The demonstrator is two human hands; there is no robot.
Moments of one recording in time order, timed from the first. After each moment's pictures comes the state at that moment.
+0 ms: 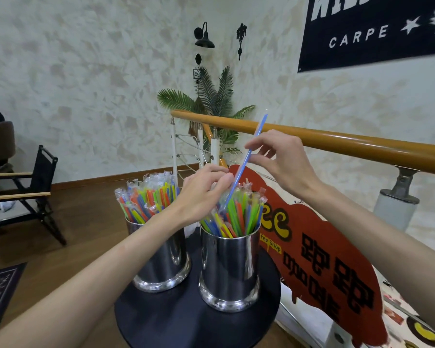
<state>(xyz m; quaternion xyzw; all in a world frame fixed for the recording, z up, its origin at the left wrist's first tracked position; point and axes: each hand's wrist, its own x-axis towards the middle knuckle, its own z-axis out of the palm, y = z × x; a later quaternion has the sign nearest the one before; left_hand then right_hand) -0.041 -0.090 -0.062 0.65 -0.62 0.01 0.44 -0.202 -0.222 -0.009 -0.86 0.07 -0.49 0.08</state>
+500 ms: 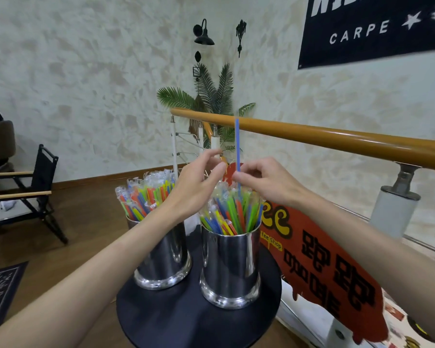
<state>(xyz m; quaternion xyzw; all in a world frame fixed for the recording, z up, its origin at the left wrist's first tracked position) -0.037 -0.085 -0.055 0.61 -0.60 0.03 0.52 -0.191 -0.214 -0.037 -0.91 0.14 -0.31 0.25</state>
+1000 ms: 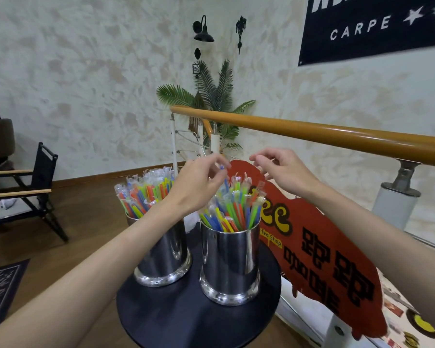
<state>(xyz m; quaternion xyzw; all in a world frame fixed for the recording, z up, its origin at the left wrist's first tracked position) -0.037 -0.091 -0.054 0.65 -0.62 0.09 0.44 -0.204 -0.237 -0.034 -0.85 0.20 -0.39 0.29</state>
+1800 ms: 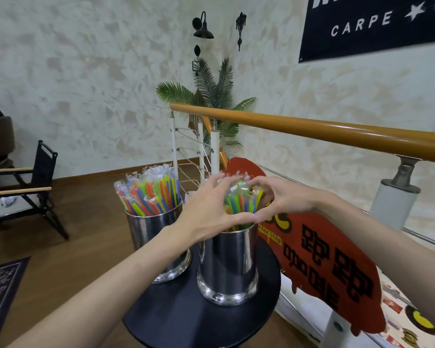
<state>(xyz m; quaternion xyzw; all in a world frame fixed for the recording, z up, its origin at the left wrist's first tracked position) -0.065 -0.083 -0.093 0.72 -0.63 0.07 0.29 -0.223 -0.238 -0.053 -0.93 0.17 -0.06 0.32</state>
